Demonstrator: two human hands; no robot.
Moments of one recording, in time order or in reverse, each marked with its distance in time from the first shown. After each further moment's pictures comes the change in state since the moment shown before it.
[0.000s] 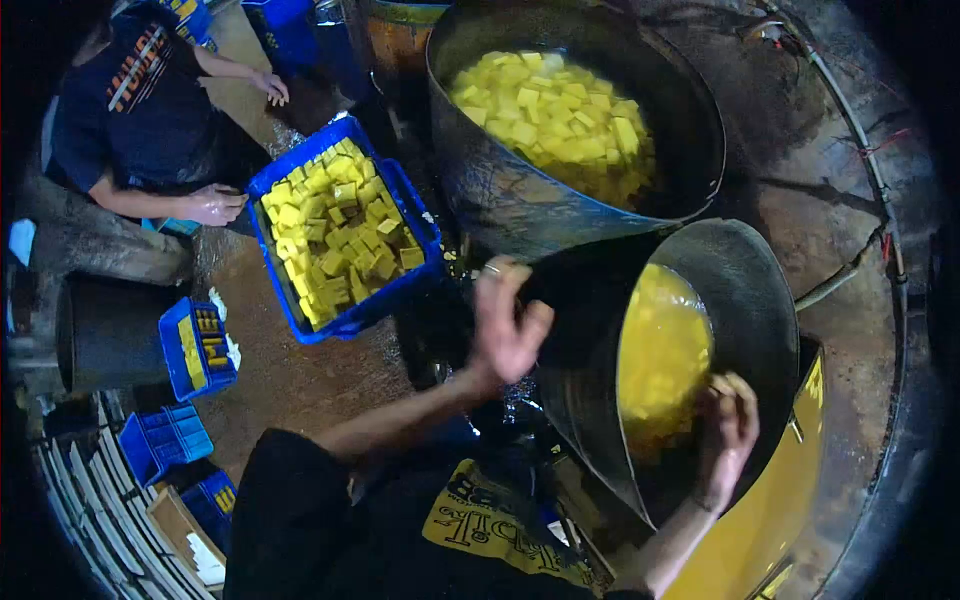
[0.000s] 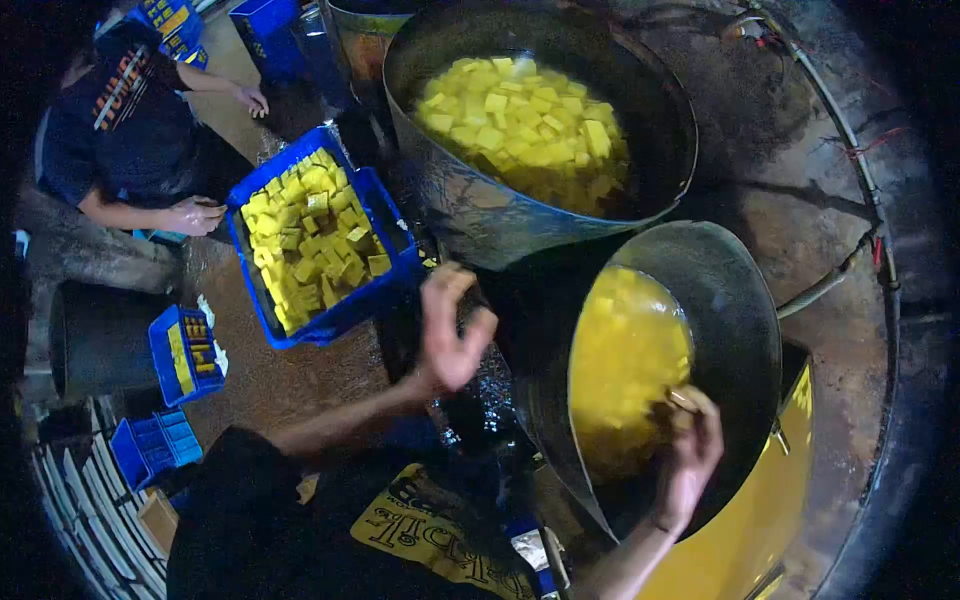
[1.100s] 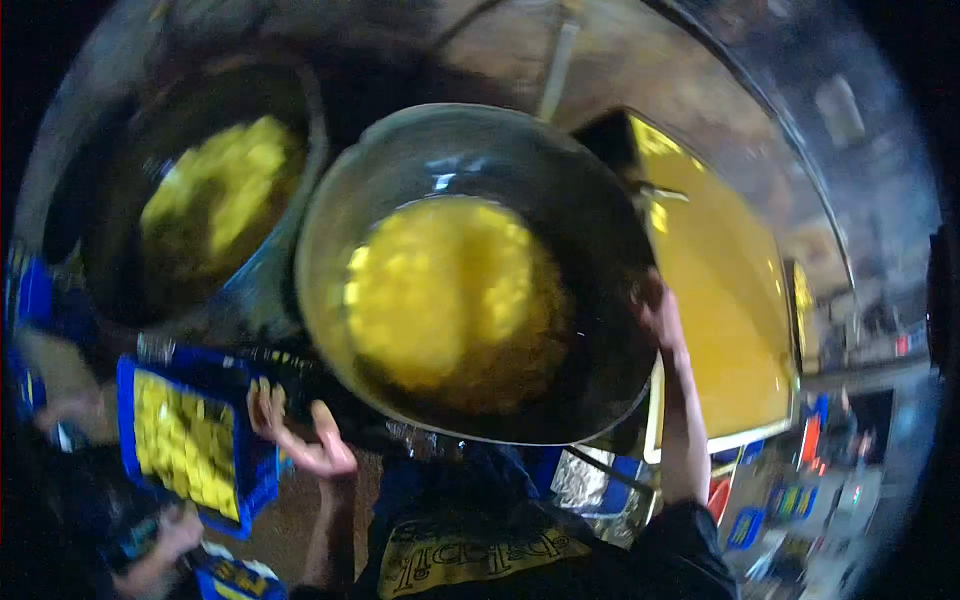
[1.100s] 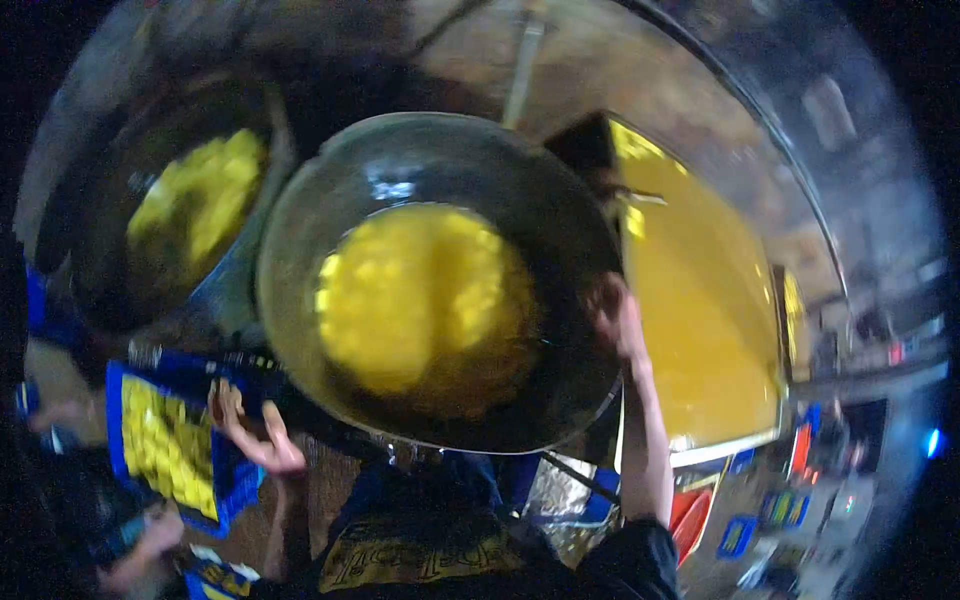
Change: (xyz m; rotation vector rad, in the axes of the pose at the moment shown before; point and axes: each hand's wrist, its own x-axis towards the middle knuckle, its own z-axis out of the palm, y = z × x) left_hand -0.023 0.077 0.071 -0.080 0.009 0.193; right_hand -0.028 0.146 -0.298 -0.743 0.328 0.143
